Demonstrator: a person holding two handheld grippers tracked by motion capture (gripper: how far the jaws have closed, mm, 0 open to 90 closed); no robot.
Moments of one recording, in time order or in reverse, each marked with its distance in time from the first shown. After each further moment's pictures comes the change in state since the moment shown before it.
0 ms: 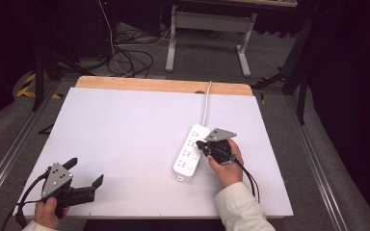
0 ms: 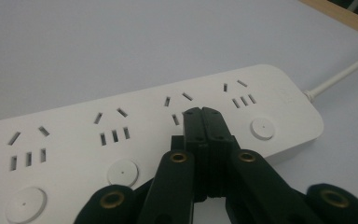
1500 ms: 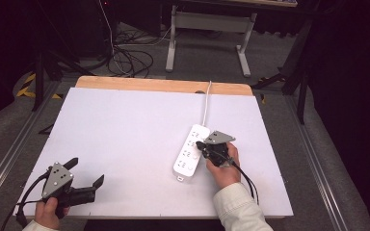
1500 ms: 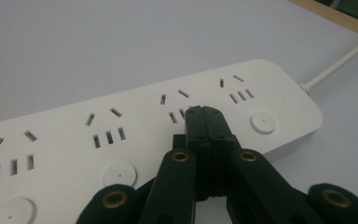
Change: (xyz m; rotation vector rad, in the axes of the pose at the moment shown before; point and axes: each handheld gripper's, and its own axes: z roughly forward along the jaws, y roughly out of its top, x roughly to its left) left arm -0.001 0.001 0.000 0.000 -0.008 0.010; right arm 0.007 -0.007 0.005 -0.022 -0.054 0.030
